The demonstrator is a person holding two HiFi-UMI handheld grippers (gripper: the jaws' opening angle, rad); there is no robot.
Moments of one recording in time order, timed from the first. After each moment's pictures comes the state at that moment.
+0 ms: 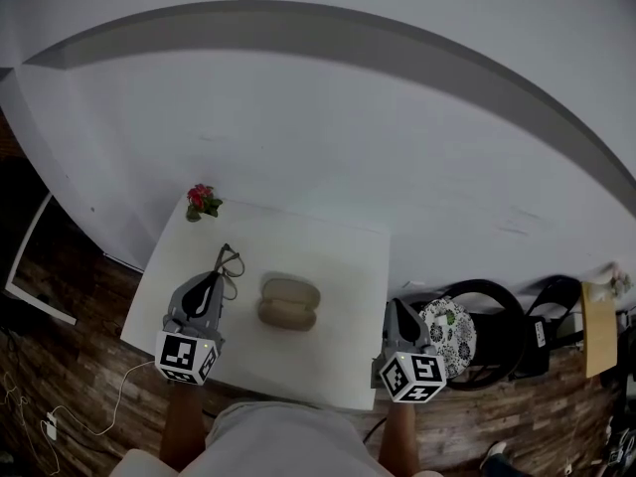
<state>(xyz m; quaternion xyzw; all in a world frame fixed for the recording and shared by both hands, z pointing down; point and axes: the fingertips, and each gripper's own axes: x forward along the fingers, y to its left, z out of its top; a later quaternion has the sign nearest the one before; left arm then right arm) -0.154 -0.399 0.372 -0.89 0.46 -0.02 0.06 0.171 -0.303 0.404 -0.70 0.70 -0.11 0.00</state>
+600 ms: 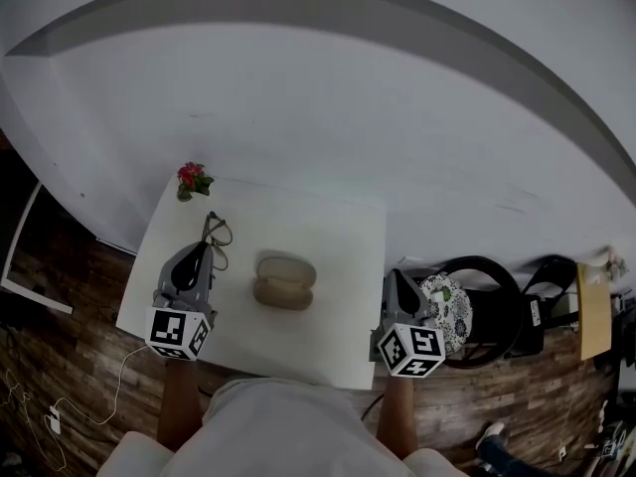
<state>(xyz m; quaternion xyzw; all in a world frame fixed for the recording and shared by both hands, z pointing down) -0.159 -0.425 0.369 -0.88 0.46 0.00 0.05 0.179 -0.322 0.406 -0.72 0.69 -0.10 -0.01</state>
